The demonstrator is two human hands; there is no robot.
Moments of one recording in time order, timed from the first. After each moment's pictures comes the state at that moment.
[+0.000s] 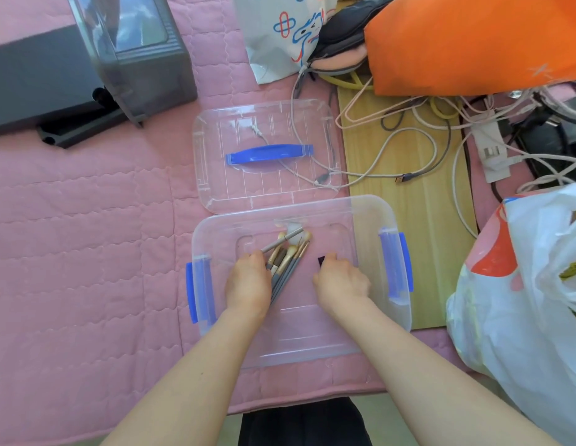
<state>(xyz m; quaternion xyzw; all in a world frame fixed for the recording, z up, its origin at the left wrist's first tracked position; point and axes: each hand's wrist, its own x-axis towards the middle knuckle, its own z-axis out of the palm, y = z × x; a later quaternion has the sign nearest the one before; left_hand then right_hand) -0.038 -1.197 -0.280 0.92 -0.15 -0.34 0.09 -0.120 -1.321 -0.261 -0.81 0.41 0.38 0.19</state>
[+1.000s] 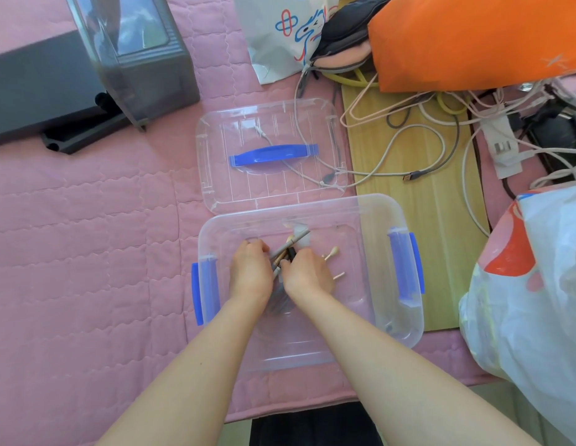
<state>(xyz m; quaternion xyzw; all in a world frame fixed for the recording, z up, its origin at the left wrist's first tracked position) -0.017 -1.201 -0.280 0.91 -0.12 -0.34 0.20 -0.070 -1.281 -0.260 -0.71 0.53 0.30 0.35</state>
